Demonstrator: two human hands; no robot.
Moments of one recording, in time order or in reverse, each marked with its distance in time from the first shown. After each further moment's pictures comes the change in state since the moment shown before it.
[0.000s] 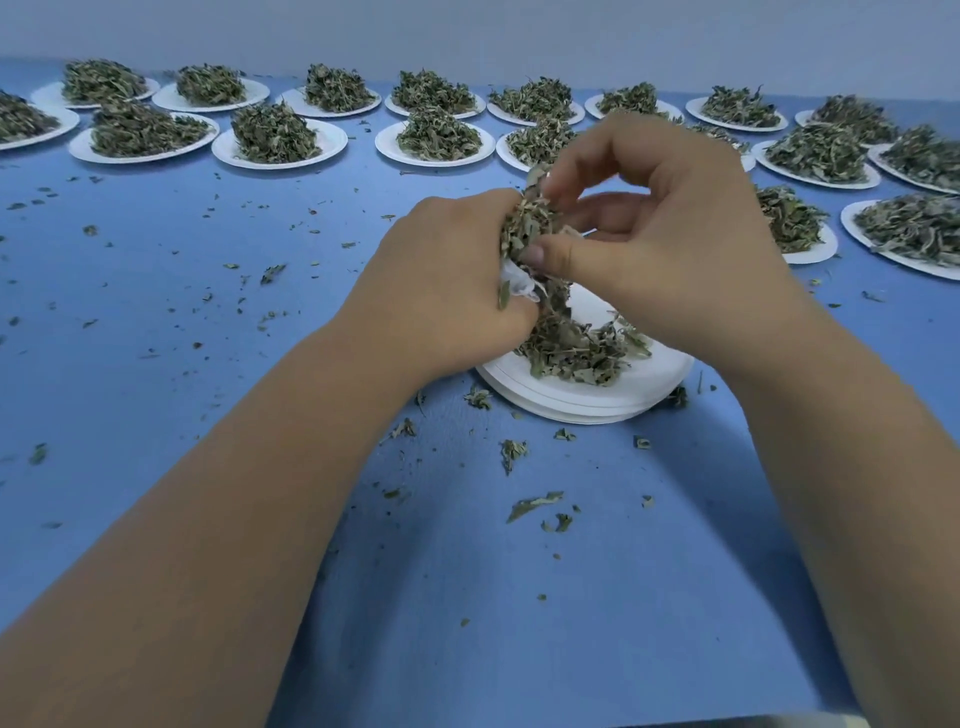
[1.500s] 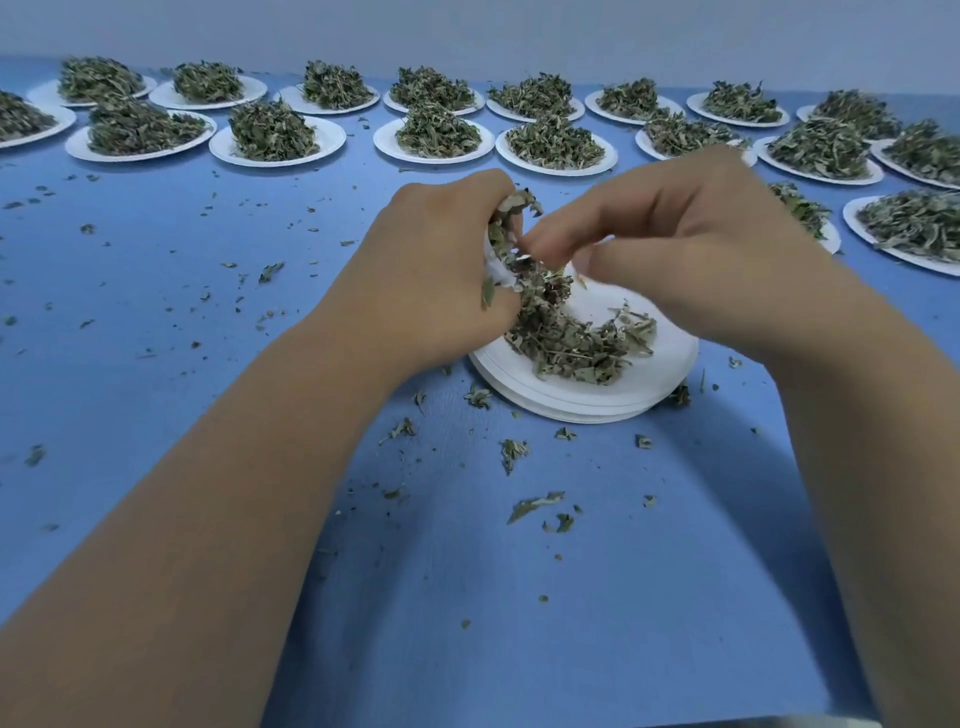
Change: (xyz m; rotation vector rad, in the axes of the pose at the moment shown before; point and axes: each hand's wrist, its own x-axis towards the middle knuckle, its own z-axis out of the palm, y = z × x) left_hand 0.000 -0.010 -0.007 -0.003 0.023 0.071; right_hand -0.006 -0.003 -0.019 -0.044 -0.188 0.101
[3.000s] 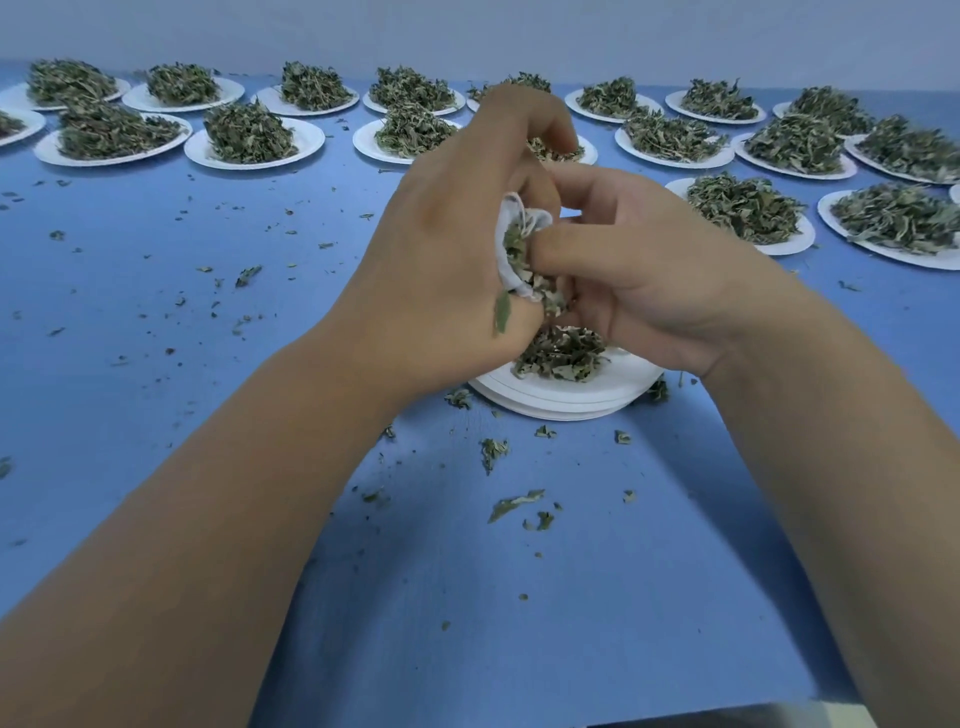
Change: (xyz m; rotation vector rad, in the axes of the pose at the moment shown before) left_hand -0.007 0.039 -0.003 -0.298 0.102 0.193; right_hand 0.011 0.008 0.017 0.695 -0.246 0.157
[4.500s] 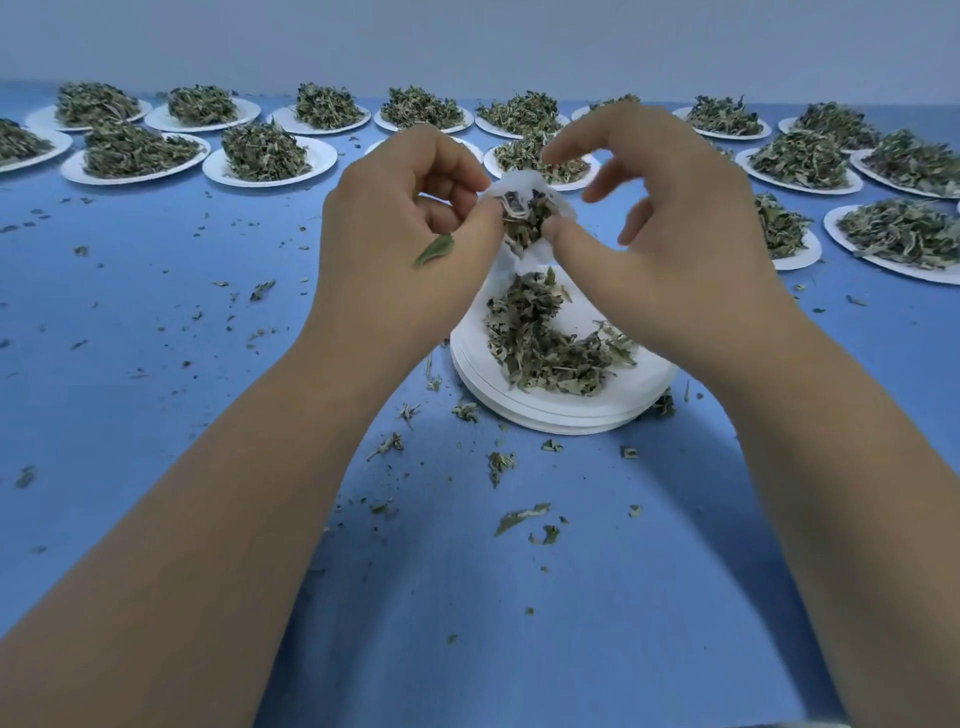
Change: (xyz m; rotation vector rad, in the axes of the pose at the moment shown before) left_hand 0.008 -0.021 -0.004 -0.104 0.340 -0.389; right_hand -0.004 -0.003 -0.003 -1.009 0.558 -0.433
